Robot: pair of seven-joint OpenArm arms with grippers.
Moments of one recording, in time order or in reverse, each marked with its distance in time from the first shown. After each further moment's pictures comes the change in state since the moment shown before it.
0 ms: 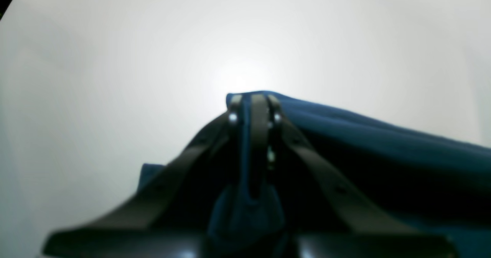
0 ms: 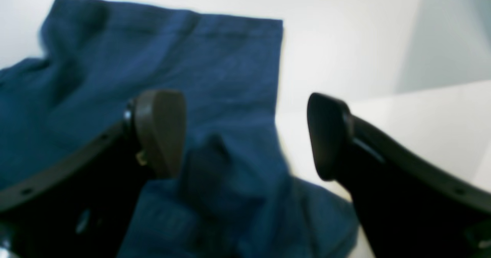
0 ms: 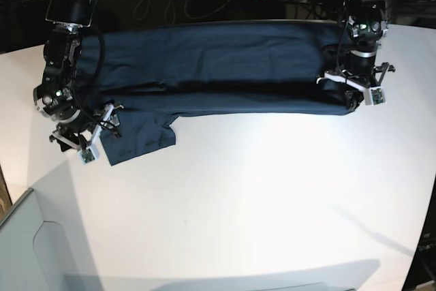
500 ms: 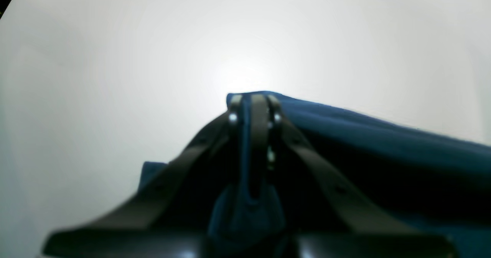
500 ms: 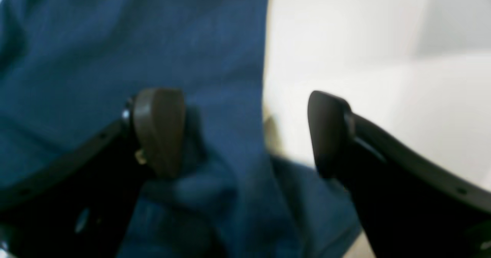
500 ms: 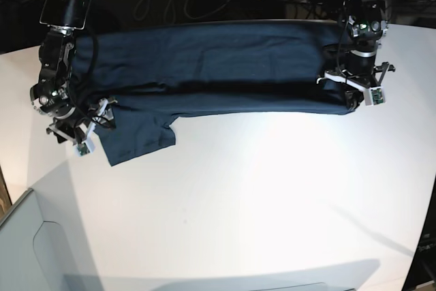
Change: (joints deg) left arm 0.0 0.0 0.0 -0.2 0.0 0.0 0.0; right arm -1.0 2.5 0.0 -4.7 0.7 0.0 -0.2
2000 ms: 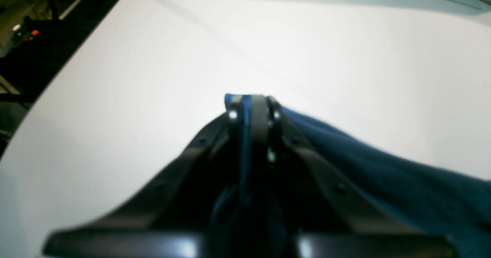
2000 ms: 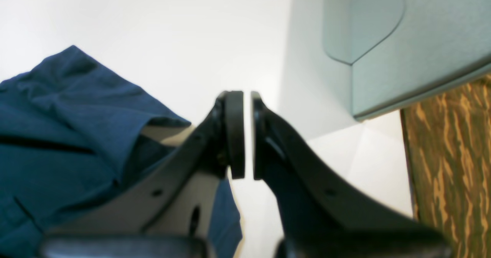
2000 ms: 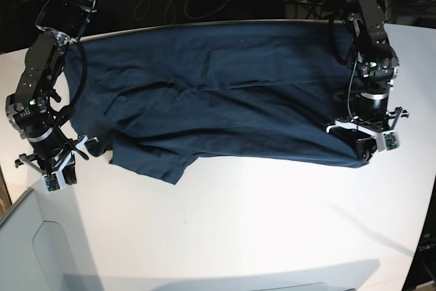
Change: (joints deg) left arm -14.6 -1.9 1.7 -0.1 1.6 0.1 0.7; right arm 4.5 -2.3 8.1 17.0 0.1 0.0 0.5
